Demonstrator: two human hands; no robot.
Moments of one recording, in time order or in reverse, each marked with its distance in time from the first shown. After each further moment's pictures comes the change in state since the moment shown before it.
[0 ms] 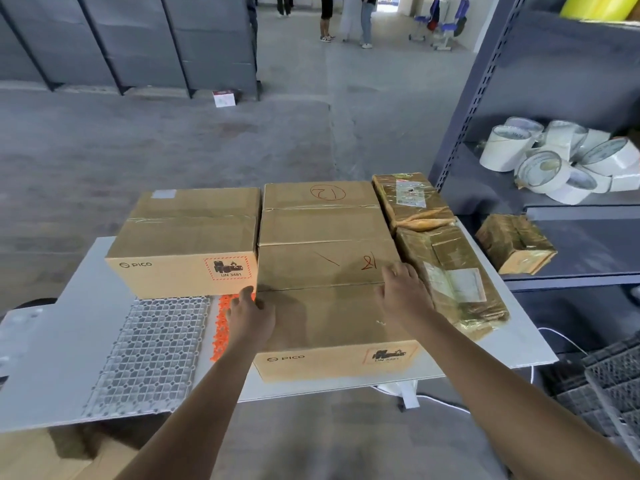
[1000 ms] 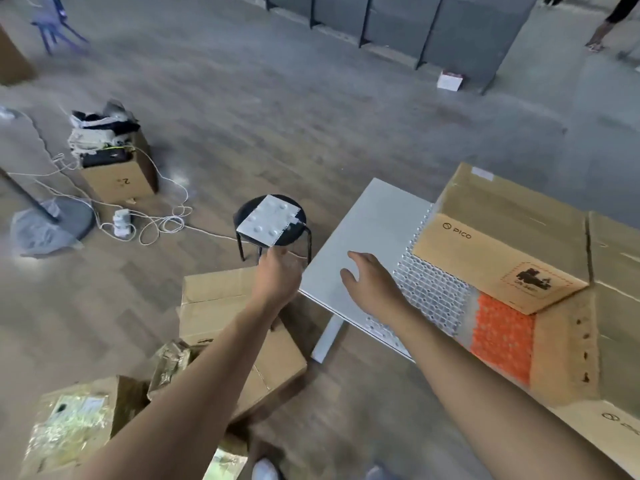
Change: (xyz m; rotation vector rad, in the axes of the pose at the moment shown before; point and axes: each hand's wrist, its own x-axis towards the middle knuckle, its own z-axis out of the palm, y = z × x) left_hand 0.008 -0.341 -0.375 -0.230 0.357 -0.252; right_hand -0.123 -0.581 0.070 0.335 -0.364 -0.633
